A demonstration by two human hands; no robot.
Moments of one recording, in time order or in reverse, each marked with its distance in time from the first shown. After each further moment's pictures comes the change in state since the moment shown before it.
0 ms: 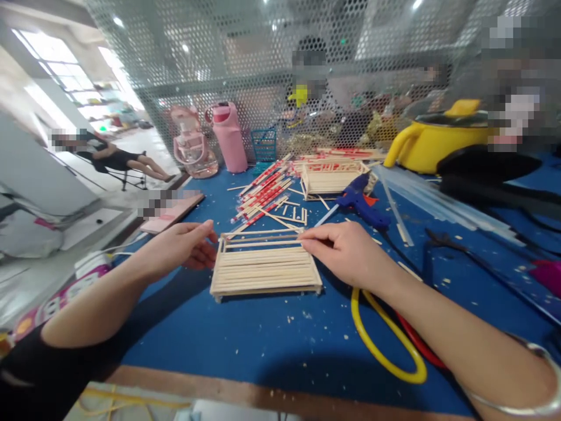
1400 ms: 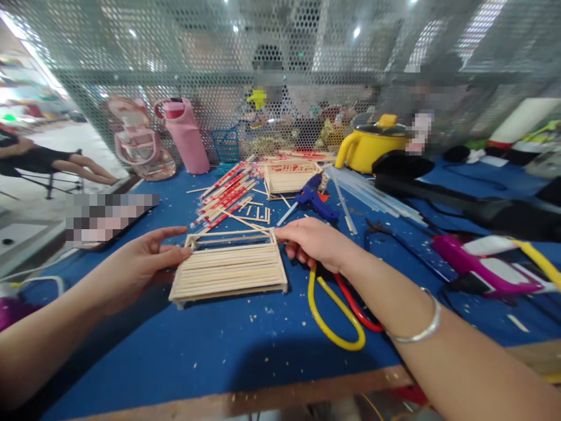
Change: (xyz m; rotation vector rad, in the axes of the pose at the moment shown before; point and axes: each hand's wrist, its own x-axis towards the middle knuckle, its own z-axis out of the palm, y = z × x) left_hand 0.005 -0.013 0.021 -0.216 -0.036 0.073; right_hand -0.002 0.002 -0.013 0.496 -0.219 0.598
